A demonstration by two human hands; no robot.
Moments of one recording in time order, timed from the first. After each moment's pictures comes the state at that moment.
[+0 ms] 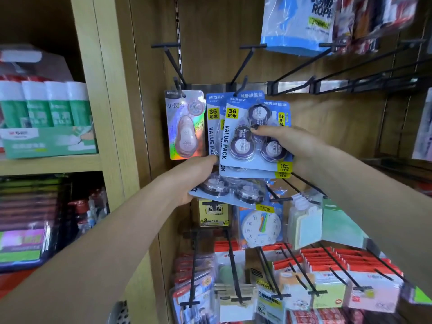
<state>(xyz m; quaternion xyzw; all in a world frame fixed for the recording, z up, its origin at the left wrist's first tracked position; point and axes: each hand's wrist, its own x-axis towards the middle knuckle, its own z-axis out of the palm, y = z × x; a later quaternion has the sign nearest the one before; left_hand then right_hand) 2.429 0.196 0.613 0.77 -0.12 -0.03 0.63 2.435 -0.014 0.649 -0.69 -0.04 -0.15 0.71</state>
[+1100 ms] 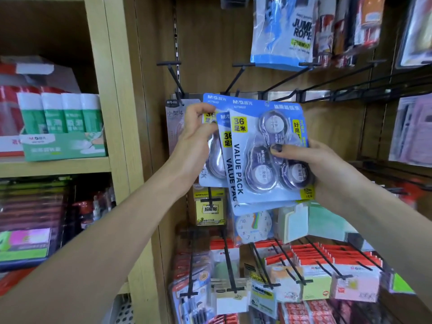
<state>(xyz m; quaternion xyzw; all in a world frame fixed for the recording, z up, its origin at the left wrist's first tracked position) 2.380 0.185 0.653 0.67 -0.28 0.21 0.66 2.331 -0.018 0.636 -0.69 -0.15 -0.08 0.70</state>
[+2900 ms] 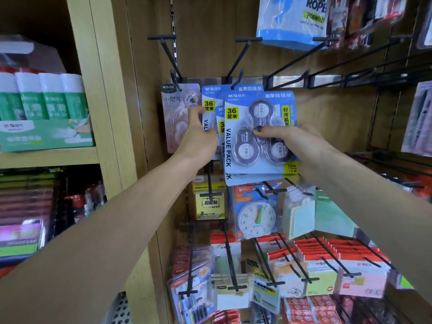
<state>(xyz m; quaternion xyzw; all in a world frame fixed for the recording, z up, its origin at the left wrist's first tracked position) 2.443 0.173 0.642 0.78 -0.16 0.22 0.56 2.398 -0.016 0.639 -0.69 -0.06 -0.20 0.69</state>
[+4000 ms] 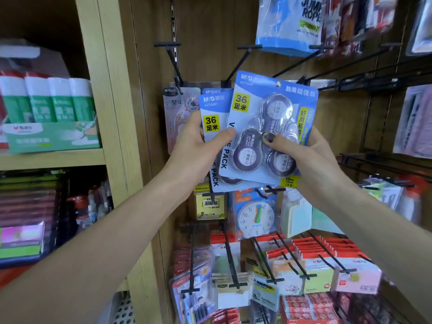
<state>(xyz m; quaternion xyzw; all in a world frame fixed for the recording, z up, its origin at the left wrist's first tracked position) 2.404 0.187 0.628 0.67 -0.30 0.20 0.65 2.360 -0.005 0.611 -0.59 -0.18 -0.26 0.74</state>
